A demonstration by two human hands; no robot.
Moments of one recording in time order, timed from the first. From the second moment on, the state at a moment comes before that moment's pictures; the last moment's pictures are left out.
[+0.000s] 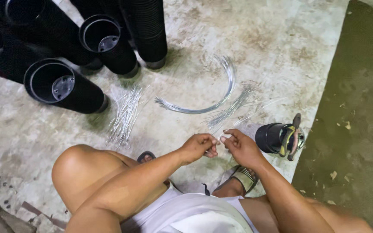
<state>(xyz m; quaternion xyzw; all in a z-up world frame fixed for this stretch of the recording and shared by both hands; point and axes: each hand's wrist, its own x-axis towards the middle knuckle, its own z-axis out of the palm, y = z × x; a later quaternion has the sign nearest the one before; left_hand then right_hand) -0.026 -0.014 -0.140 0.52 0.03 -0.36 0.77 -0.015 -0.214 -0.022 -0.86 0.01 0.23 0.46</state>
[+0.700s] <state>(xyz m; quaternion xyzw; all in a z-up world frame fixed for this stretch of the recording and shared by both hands) 0.020 0.223 -0.186 0.86 0.50 -0.04 0.13 -0.017 -0.214 0.012 -0.93 -0.17 0.24 0.21</state>
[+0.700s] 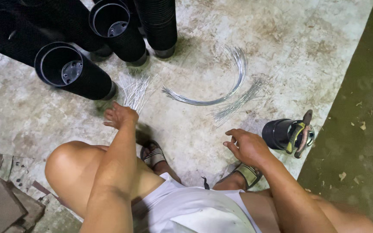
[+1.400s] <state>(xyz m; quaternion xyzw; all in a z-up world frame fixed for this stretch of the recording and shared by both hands) 0.075 -0.012 -0.240 0.97 -0.08 -0.13 0.19 -0.039 -0.210 0.094 -0.90 -0.23 0.29 0.22</state>
